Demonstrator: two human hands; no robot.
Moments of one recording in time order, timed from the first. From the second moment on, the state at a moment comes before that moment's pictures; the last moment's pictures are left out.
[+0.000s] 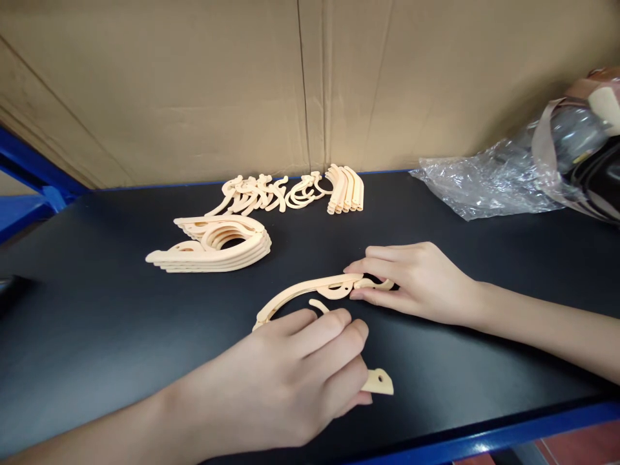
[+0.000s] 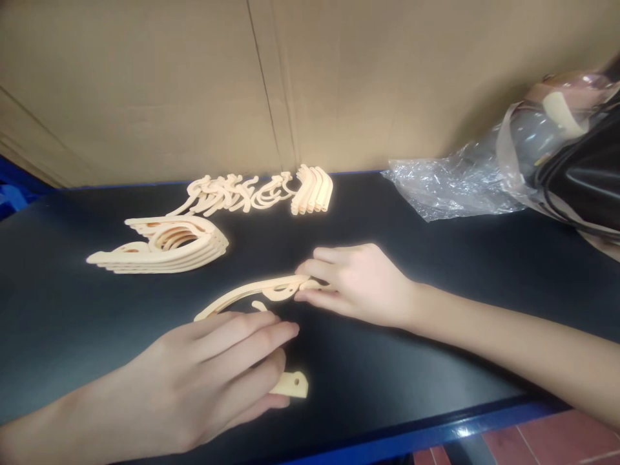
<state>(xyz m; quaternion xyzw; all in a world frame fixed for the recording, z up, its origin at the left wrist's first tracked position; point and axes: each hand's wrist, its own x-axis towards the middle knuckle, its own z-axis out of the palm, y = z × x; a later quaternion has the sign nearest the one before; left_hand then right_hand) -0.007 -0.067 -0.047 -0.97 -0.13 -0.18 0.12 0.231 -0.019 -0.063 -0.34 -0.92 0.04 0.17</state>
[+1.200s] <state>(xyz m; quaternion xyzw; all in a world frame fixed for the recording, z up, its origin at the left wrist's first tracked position) -0.019 -0.043 -0.063 -0.94 -0.26 -0.17 -0.10 0.233 -0.019 -0.061 -0.33 -0.93 0.07 0.16</state>
